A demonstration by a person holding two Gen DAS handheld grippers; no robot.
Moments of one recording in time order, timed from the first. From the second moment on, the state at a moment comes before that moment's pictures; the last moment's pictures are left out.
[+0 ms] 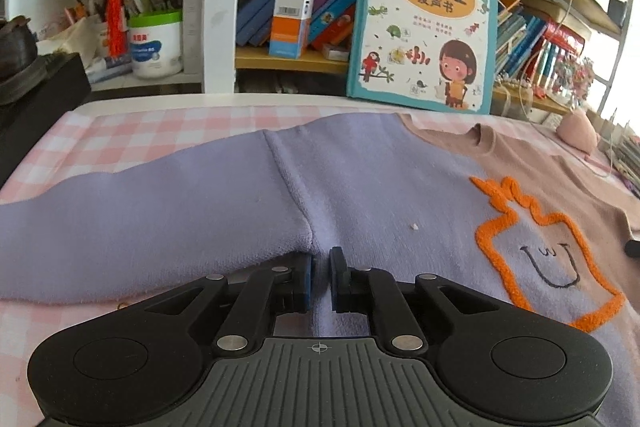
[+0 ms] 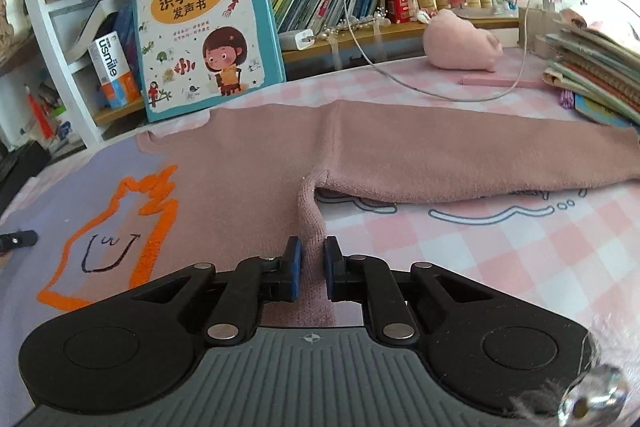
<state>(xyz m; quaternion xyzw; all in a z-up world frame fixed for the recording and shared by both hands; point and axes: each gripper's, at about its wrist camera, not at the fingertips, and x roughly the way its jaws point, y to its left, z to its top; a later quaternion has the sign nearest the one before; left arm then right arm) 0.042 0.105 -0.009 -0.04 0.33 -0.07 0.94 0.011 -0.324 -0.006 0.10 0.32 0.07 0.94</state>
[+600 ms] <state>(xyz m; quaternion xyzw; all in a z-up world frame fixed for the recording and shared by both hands) -0.007 0.109 -0.009 -0.09 0.33 -0.07 0.94 0.001 -0.326 -0.008 0.10 0.31 0.07 0.94</state>
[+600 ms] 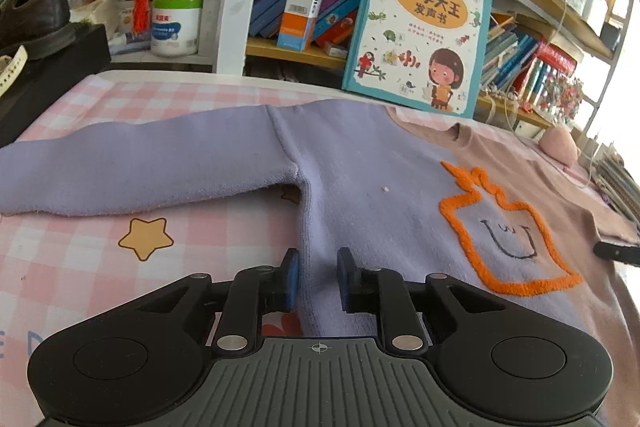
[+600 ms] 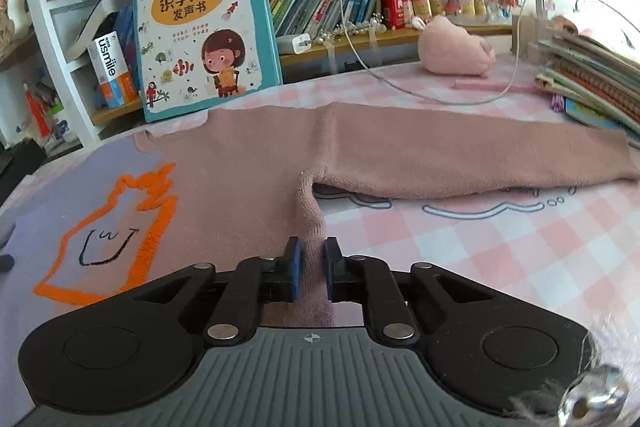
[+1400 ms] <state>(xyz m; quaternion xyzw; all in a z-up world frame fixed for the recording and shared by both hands) -0.003 0.099 -0.010 -0.07 0.32 -0.08 0.94 0.017 -0.333 -0.010 0.10 0.31 0.05 0.94</state>
